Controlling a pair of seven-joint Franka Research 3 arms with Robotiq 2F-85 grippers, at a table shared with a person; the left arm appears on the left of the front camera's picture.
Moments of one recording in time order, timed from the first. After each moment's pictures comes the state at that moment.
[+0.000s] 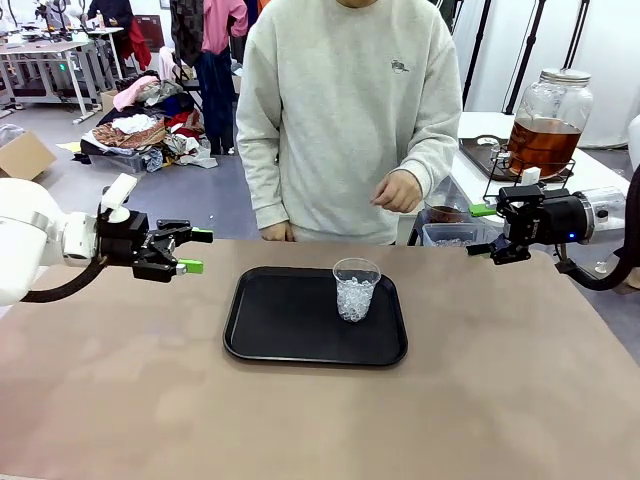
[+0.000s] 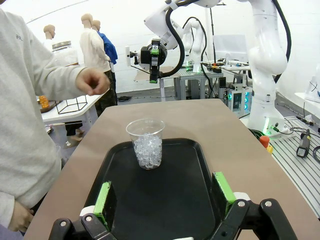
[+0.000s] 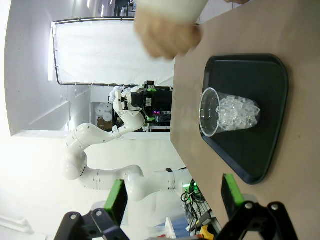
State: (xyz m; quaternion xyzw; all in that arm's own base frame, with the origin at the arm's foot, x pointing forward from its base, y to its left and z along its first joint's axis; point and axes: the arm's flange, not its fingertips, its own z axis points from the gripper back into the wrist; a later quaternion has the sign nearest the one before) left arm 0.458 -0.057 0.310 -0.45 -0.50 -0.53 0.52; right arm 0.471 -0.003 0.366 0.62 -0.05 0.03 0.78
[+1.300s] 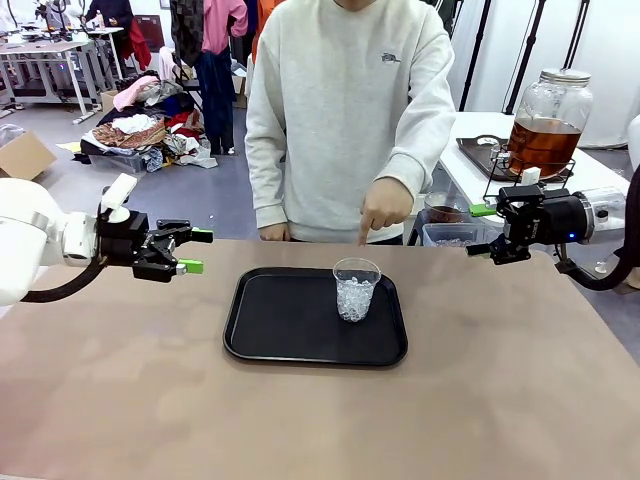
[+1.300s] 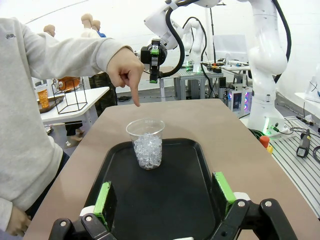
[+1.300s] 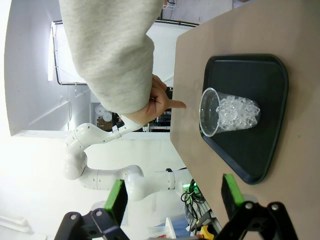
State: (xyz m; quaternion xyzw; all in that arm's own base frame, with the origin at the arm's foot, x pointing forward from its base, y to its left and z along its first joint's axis) left arm 0.458 -0.057 0.310 -0.45 -0.50 -0.53 0.52; right arm 0.471 -0.003 0.366 0.62 -0.05 0.03 0.78
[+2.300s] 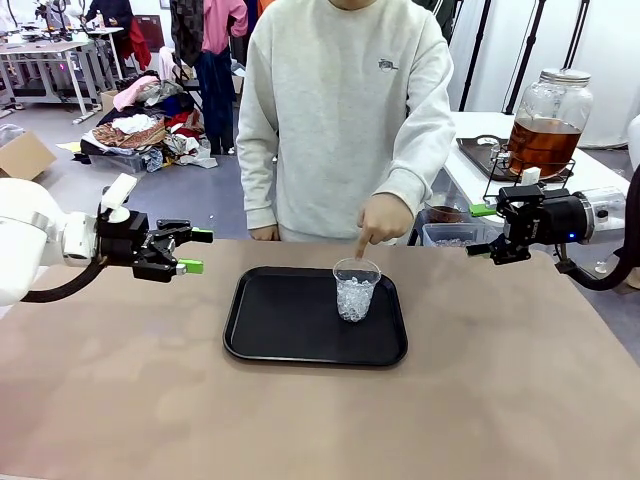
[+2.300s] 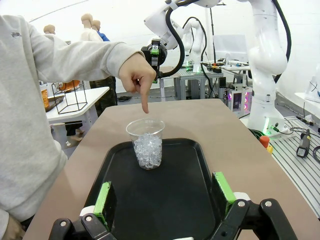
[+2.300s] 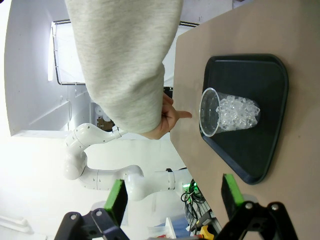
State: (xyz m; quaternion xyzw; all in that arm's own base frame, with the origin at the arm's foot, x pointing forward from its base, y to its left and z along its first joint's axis) left arm 0.458 -0.057 0.310 -0.45 -0.50 -0.53 0.52; right arm 0.471 -0.003 0.366 0.62 -0.05 0.03 0.78
